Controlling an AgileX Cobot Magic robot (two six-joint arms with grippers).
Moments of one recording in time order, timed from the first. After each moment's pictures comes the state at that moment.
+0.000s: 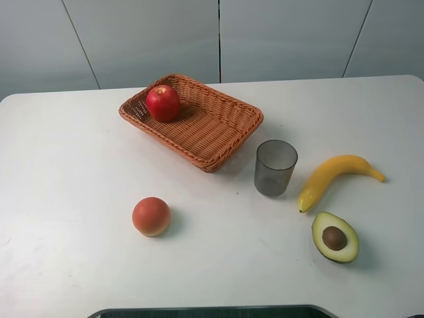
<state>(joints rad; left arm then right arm) 0.07 0.00 -0.51 0.15 1.08 -0.05 0.07 0.15 -0.54 0.06 1.04 -0.06</state>
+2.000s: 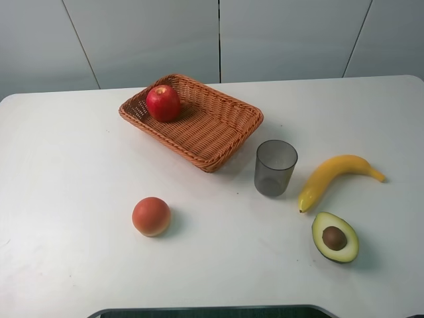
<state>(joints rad) 0.07 0.00 -0.51 0.15 1.08 -0.05 0.07 0.00 -0.51 0.01 1.10 0.03</state>
